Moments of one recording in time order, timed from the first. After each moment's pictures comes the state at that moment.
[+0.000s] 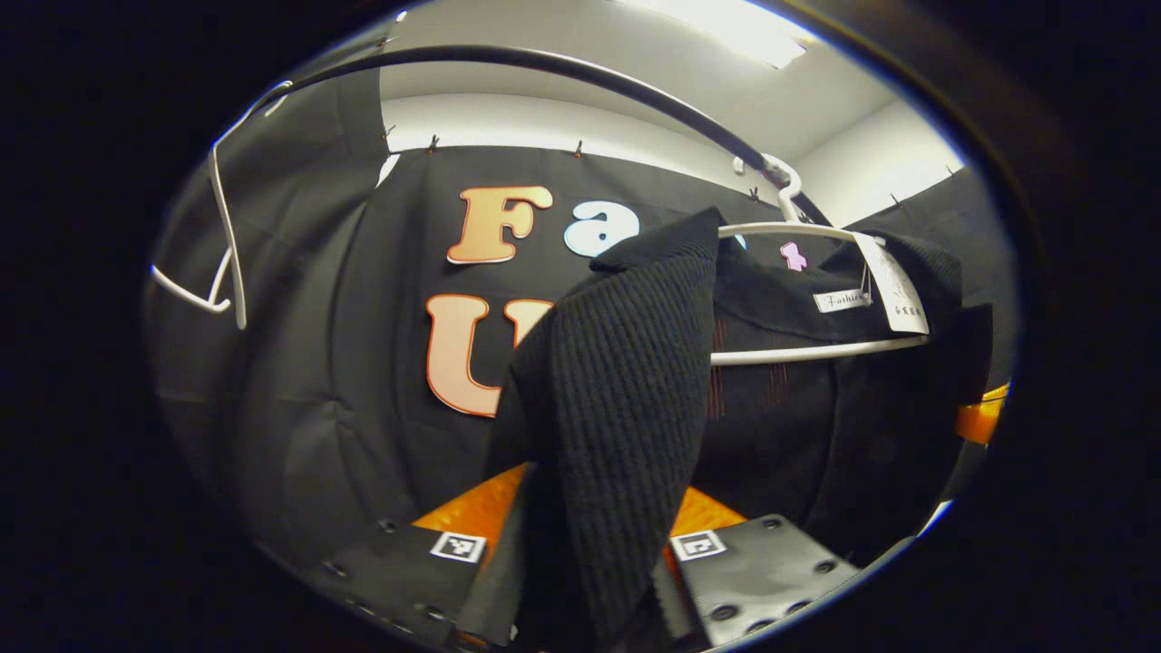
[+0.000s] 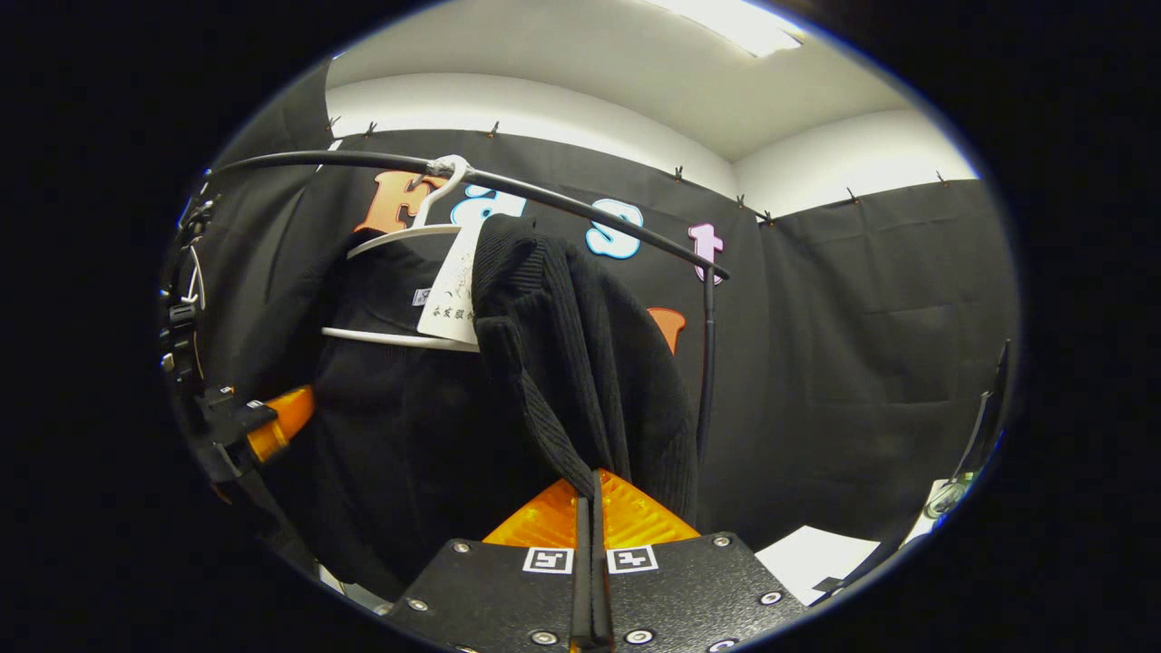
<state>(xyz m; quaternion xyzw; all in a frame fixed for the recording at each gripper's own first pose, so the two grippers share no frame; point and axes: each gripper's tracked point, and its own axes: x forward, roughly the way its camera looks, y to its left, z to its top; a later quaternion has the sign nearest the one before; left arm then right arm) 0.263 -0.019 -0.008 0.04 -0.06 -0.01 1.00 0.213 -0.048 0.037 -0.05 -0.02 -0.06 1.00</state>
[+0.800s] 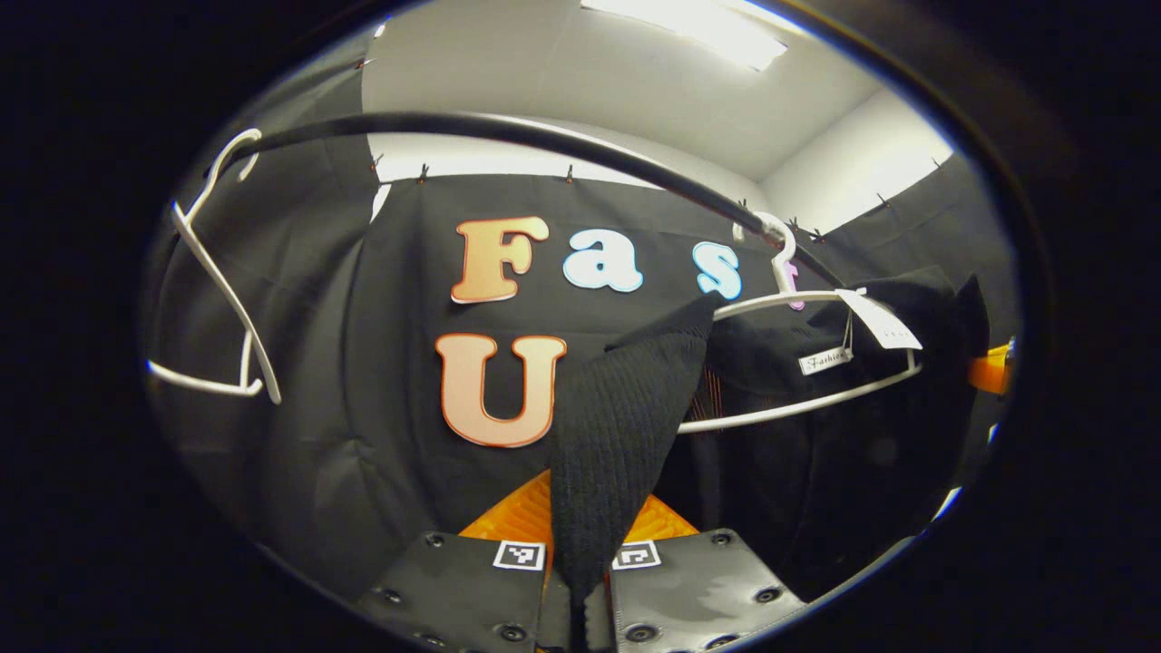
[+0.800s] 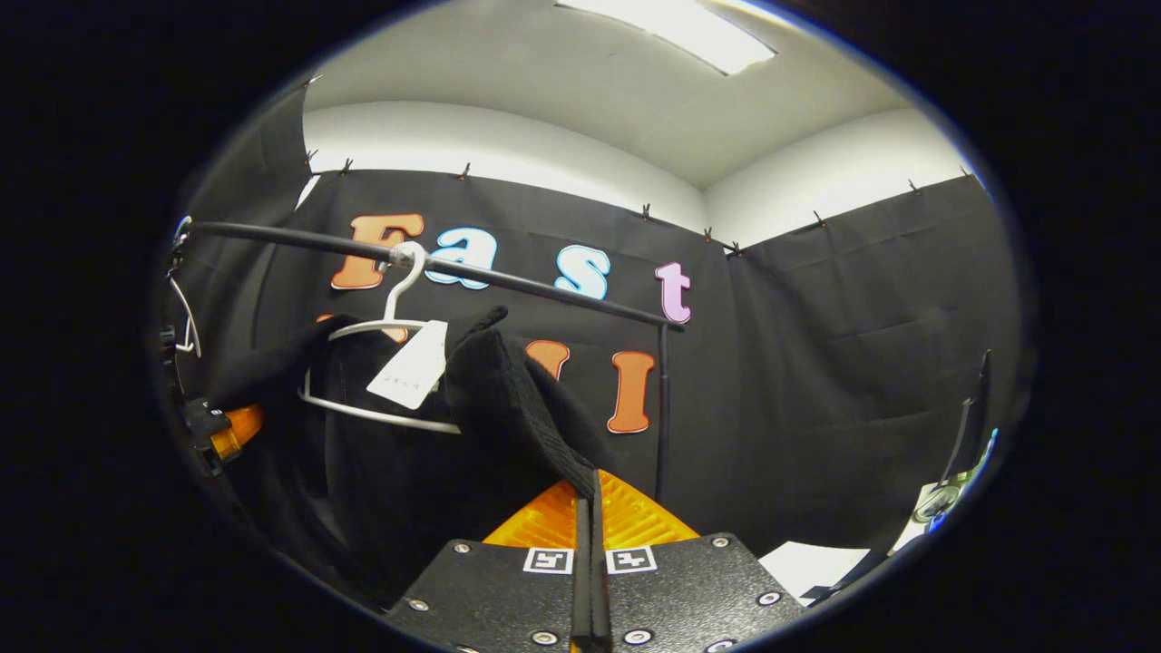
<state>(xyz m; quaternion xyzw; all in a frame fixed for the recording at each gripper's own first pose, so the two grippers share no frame) 0.231 -0.007 0.060 0.08 -0.10 0.00 0.99 0.159 -0.083 0.116 -0.03 -0.09 -0.09 0.99</state>
